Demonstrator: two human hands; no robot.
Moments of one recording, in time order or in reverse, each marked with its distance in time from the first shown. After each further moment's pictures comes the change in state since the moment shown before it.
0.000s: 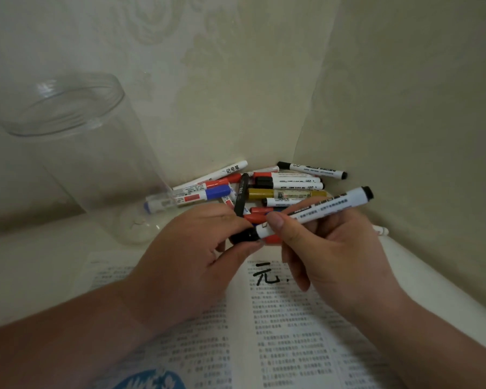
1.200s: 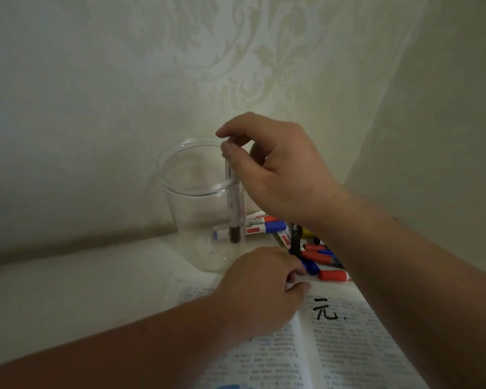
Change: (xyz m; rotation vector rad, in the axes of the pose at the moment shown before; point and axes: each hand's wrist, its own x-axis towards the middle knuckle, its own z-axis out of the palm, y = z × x) left_hand -0.001 -0.007 -0.003 -0.056 -0.274 -0.343; right_hand 0.105 -0.091 0.108 -0.460 -0.156 -0.750
